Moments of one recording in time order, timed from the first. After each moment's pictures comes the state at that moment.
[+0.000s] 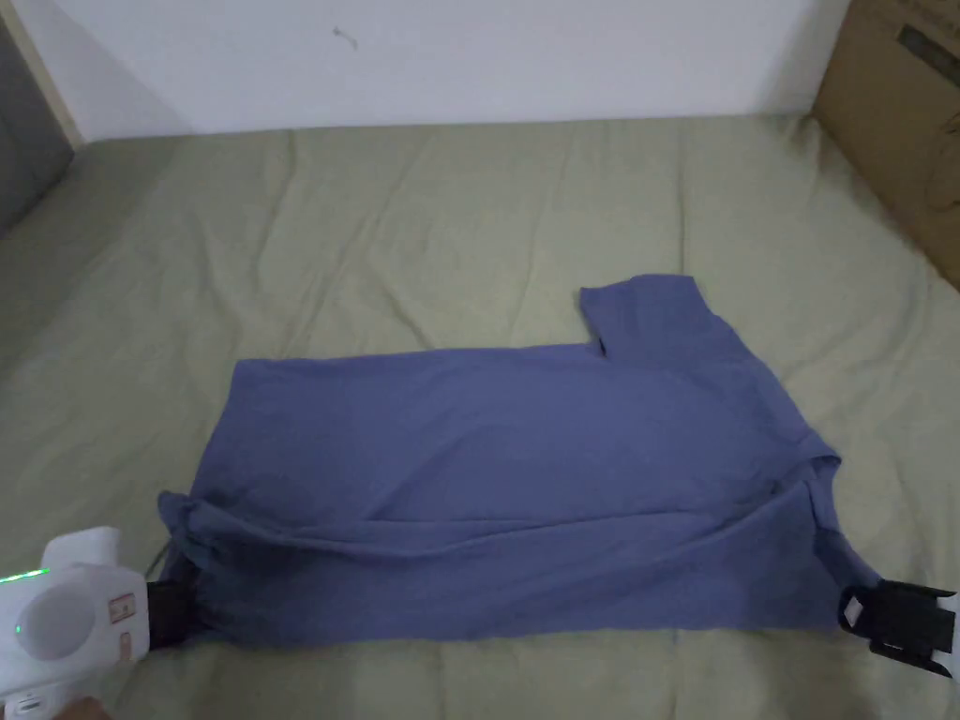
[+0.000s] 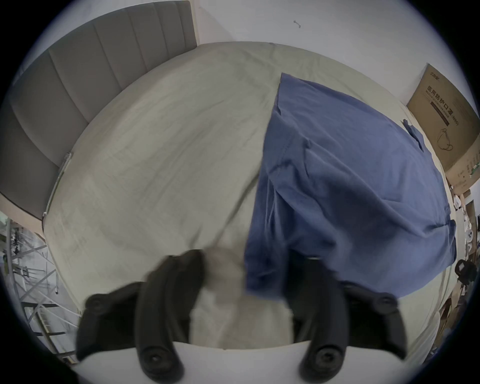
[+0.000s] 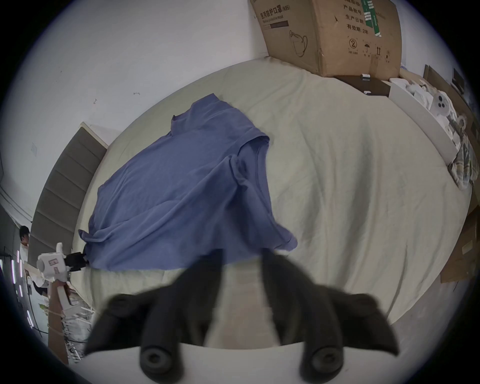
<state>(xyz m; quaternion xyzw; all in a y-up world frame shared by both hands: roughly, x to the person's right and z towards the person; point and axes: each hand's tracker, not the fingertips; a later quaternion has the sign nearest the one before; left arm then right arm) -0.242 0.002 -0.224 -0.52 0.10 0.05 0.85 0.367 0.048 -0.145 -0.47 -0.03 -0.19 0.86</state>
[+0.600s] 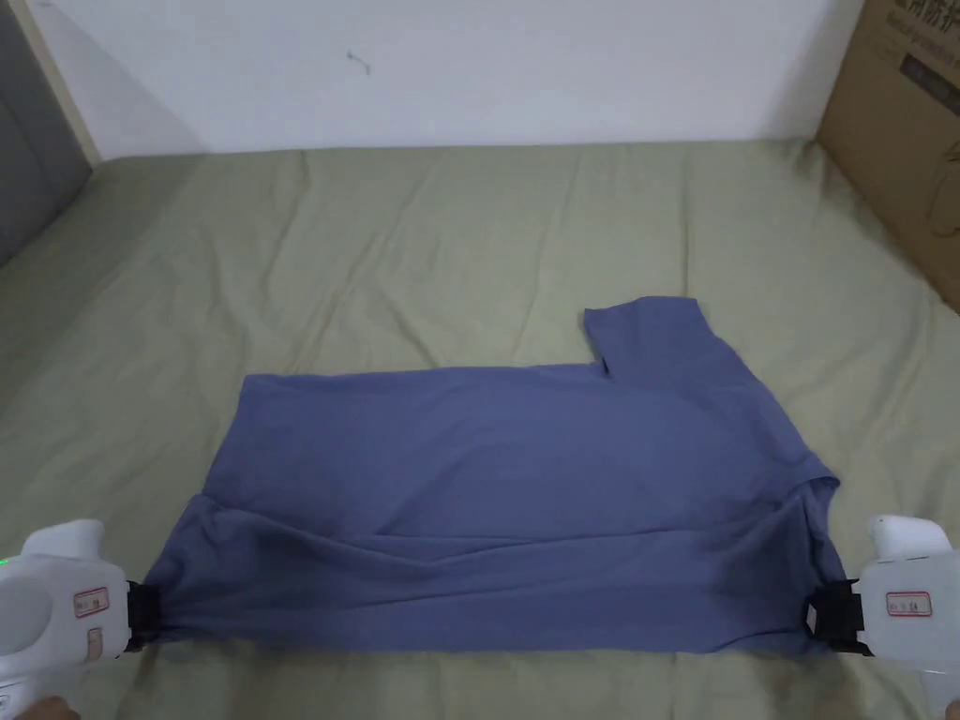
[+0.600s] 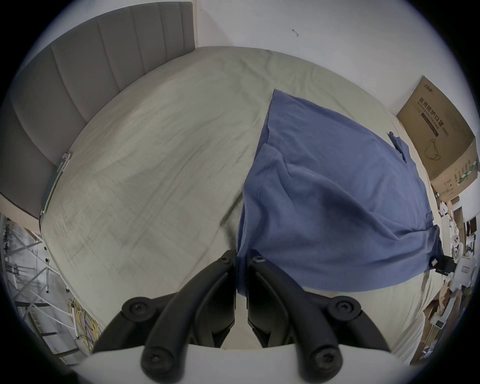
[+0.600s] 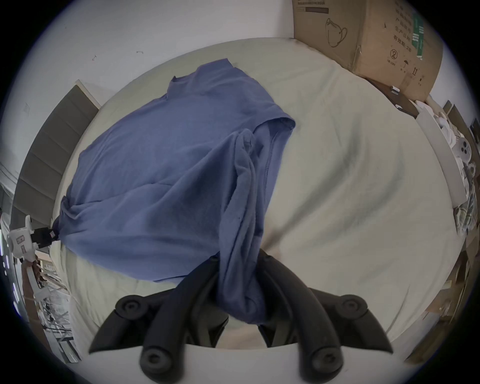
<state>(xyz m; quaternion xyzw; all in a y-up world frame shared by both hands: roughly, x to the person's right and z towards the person) -0.248 0.038 -0.216 -0.52 0.07 0.08 0.85 0.350 0.025 -0.196 -0.54 0.00 -0.10 0.84</state>
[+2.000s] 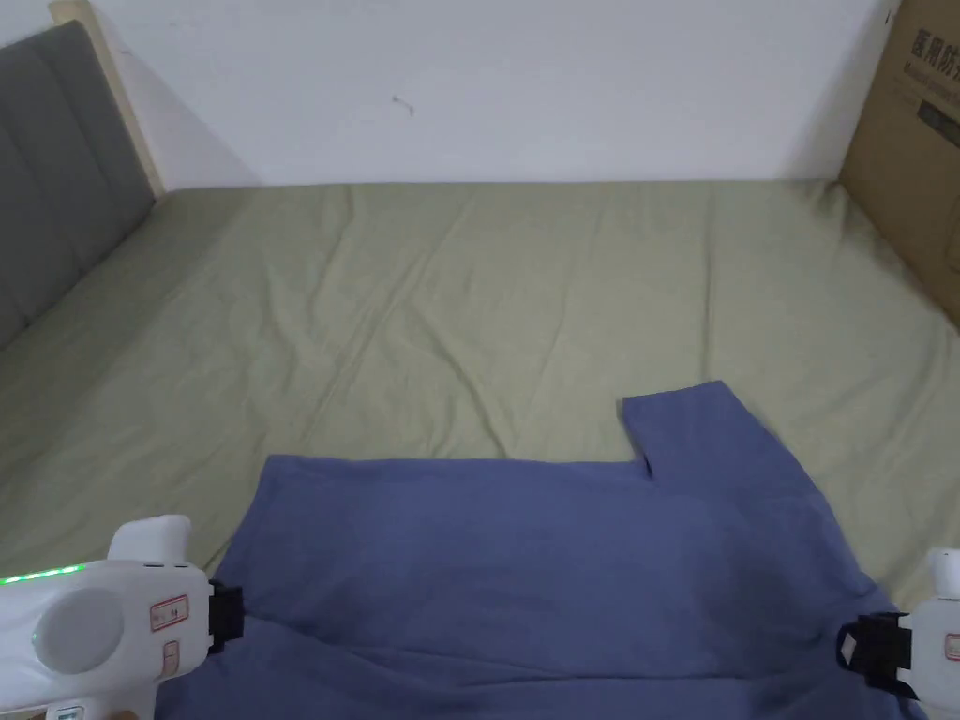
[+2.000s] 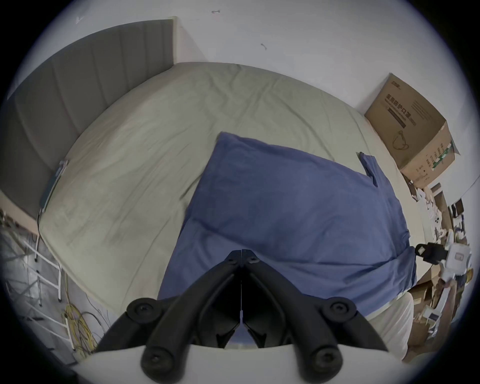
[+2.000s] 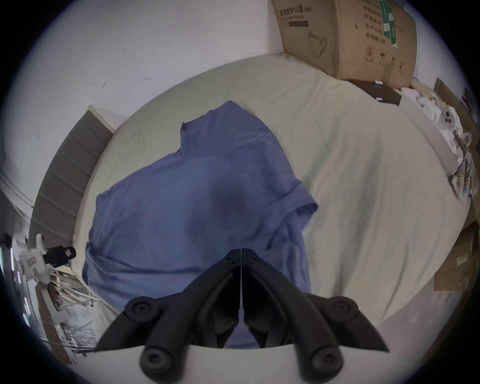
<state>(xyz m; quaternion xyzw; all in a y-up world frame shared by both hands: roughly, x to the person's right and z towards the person) -0.200 0.077 -0.173 -0.48 0.00 0.08 0.87 0.339 0.061 -0.145 -0.49 0.00 -0.18 0.85</state>
